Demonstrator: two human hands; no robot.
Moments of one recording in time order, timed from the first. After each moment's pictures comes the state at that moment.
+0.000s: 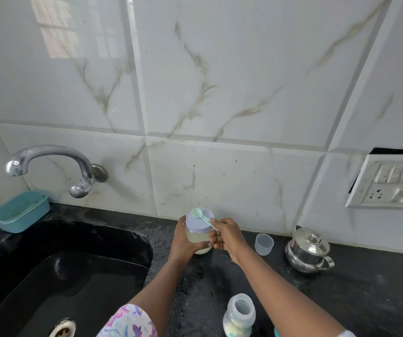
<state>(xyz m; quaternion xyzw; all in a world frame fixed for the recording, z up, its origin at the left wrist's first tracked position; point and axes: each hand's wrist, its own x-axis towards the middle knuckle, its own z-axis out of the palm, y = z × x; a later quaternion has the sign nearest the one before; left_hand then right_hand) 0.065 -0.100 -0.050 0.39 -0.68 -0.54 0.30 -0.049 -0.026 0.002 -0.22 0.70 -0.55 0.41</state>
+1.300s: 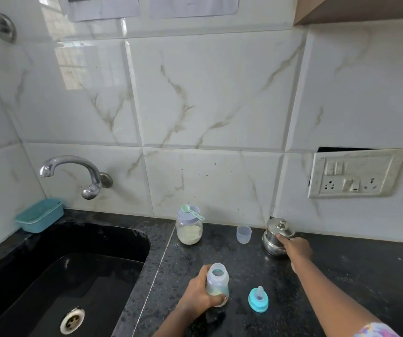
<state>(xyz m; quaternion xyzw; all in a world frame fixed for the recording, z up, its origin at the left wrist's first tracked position) 0.102 0.058 -0.065 0.32 -0.81 -0.48 0.13 -0.163 0.144 -0.013 -0.06 0.85 -0.50 0.16</state>
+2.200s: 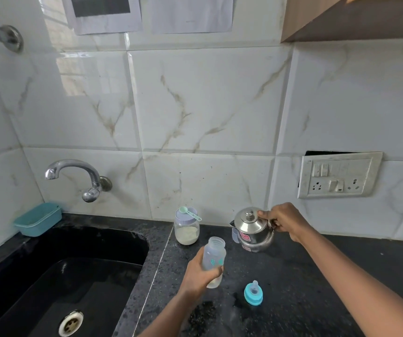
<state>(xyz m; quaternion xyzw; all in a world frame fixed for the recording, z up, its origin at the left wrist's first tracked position) 0.102 0.071 -0.015 0.29 -0.71 -0.58 0.26 -0.126 0.165 0.109 -0.30 0.75 -0.53 0.27</state>
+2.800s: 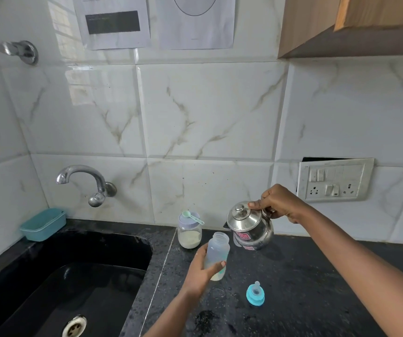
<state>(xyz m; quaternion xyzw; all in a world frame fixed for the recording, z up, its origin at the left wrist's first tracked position) 0.117 0.081 0.007 0.26 -0.68 -0.63 0.26 -0.092 0.165 0.176 -0.42 0.74 -0.46 0.26</state>
